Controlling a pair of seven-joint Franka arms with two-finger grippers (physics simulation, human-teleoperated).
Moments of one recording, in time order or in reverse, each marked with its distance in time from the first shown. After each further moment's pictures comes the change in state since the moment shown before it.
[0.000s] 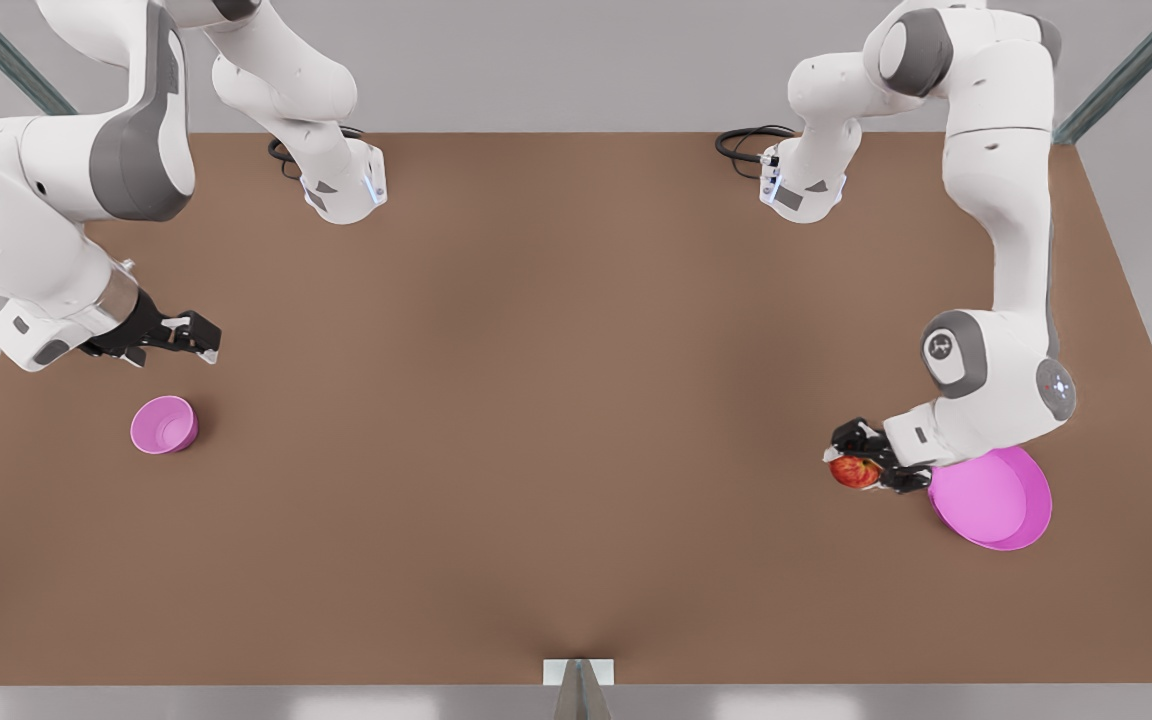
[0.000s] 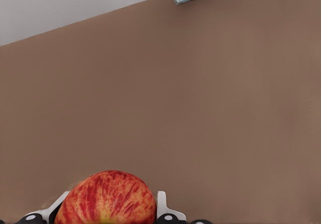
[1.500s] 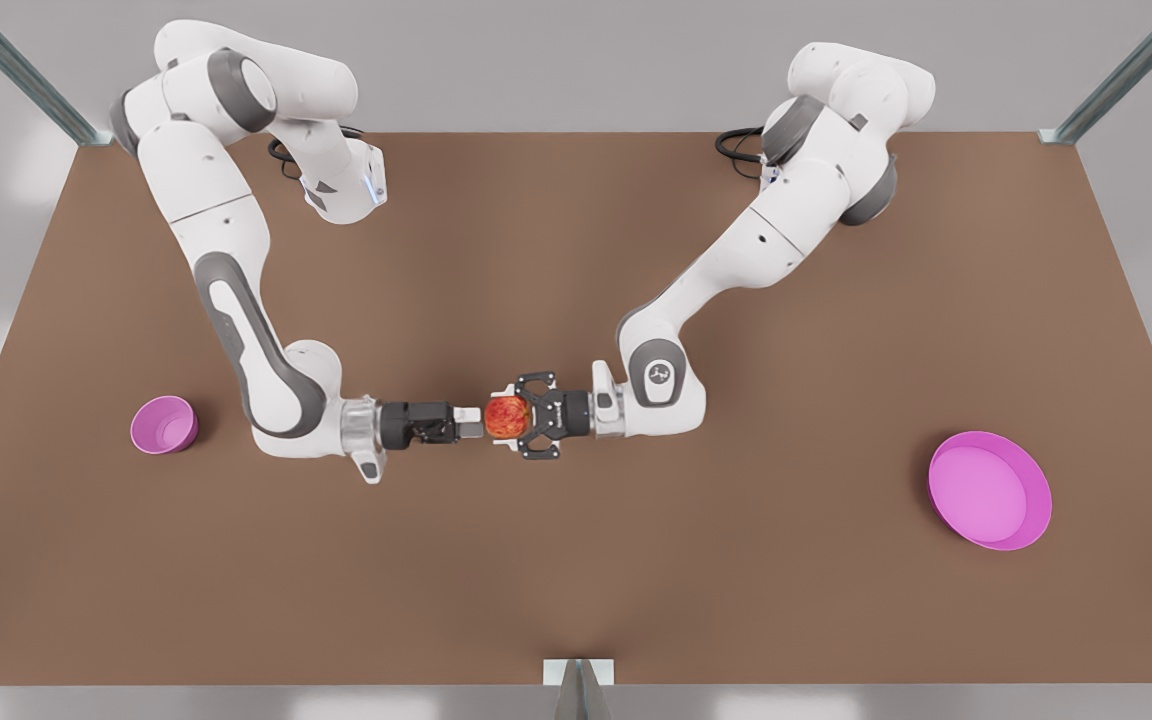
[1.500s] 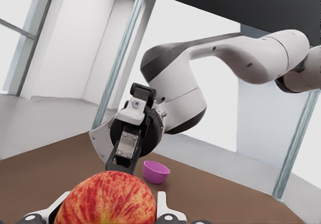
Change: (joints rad) left arm -0.426 0.539 -0.296 0.388 -1.286 0.205 1.365; right arm 0.055 0.509 0.166 -0.324 1.516 0.374 -0.775
